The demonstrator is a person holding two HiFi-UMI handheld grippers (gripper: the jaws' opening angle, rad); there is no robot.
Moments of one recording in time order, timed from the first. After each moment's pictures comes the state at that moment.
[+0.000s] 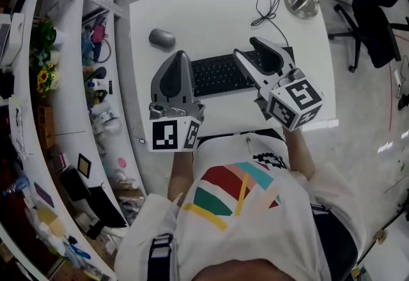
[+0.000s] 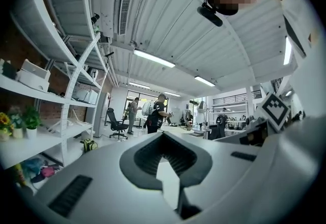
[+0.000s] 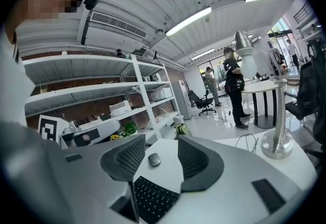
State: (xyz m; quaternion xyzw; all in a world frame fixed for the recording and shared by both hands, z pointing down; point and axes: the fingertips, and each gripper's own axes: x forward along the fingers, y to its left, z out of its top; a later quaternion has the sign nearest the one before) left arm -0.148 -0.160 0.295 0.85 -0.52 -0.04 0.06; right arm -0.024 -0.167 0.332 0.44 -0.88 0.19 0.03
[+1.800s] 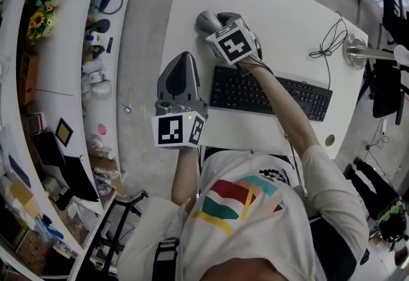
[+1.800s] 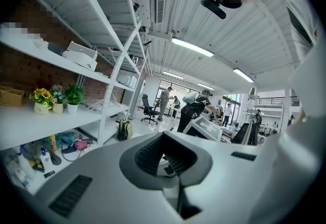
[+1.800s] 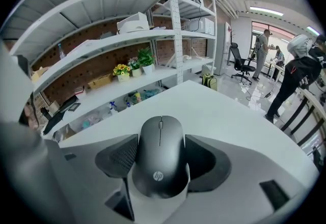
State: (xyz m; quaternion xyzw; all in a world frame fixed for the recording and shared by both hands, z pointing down) left arm -0.337 -0.224 0.419 0.73 -0.66 -0.04 0.17; right arm -0.313 -0.331 0.573 0.25 -0.87 0.17 0.39
